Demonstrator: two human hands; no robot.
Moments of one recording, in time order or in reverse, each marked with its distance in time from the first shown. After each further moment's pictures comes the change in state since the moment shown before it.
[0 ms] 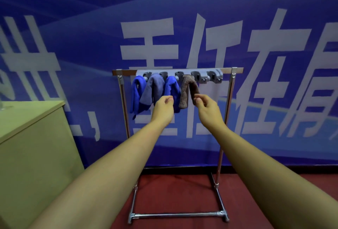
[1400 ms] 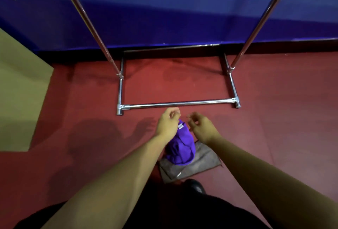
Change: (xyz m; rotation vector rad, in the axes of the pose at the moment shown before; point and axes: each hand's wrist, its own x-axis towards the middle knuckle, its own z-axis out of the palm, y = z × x) left_hand -0.141 -0.545 0.165 0.037 -0.310 -0.703; right_hand -0.267 0.460 0.216 -0.194 -0.619 0.697
